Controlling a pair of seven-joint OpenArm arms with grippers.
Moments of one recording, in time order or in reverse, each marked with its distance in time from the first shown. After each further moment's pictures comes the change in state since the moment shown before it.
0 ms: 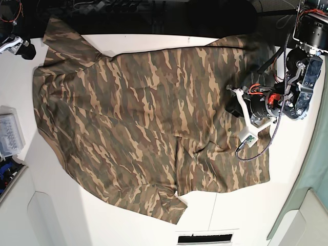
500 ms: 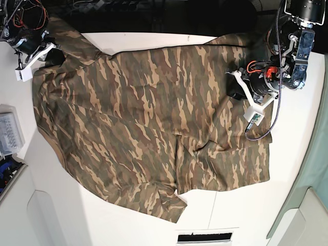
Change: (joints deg) left arm 8.9 4.2 -5.0 -0.8 6.6 -0.4 -6.3; right arm 4.1 -0.4 -17.2 0.3 -3.8 -0.2 2.7
